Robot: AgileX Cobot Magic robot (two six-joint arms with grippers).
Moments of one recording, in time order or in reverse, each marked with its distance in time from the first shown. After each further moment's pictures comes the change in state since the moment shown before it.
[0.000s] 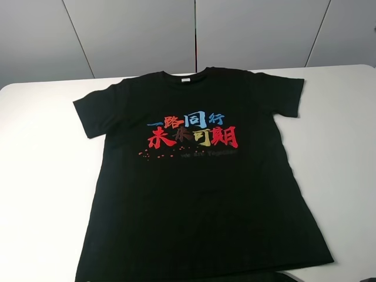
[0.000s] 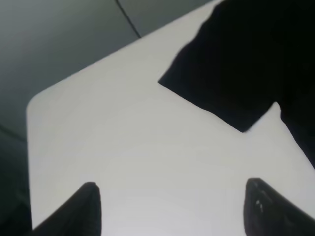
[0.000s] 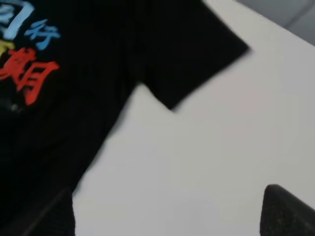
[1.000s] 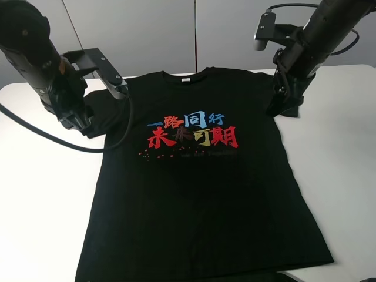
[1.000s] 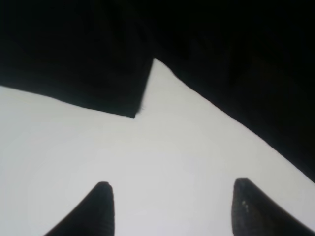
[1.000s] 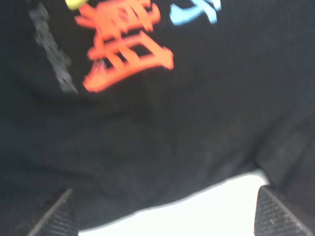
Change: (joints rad) left arm -0.206 0.893 -0.378 0.004 0.127 0.187; right arm 0.140 0.606 -0.057 0.122 -0.194 -0.603
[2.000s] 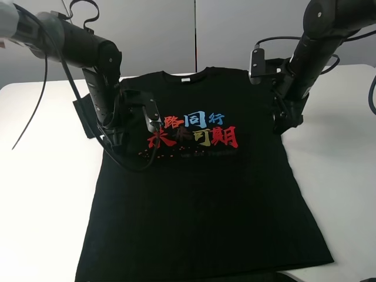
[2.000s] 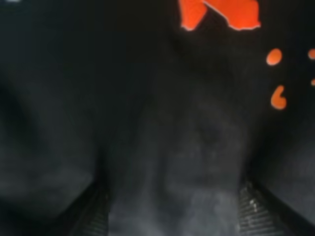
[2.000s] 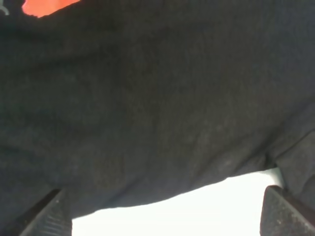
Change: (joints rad) left arm 0.000 0.468 -0.322 -0.223 0.090 0.489; right arm 0.000 0.170 -0.004 -0.128 -0.101 -0.026
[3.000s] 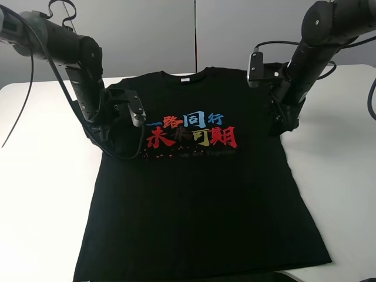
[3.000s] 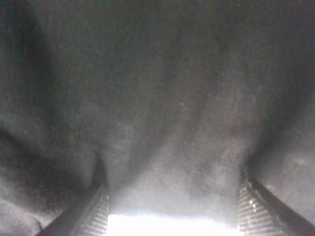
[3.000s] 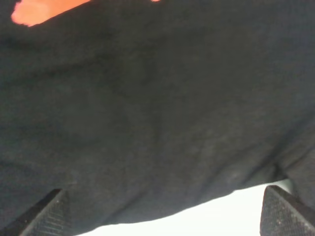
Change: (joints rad) left arm 0.106 0.010 -0.010 -0.088 0.033 0.104; right arm 0.000 0.013 0.036 0.028 -0.056 -0.010
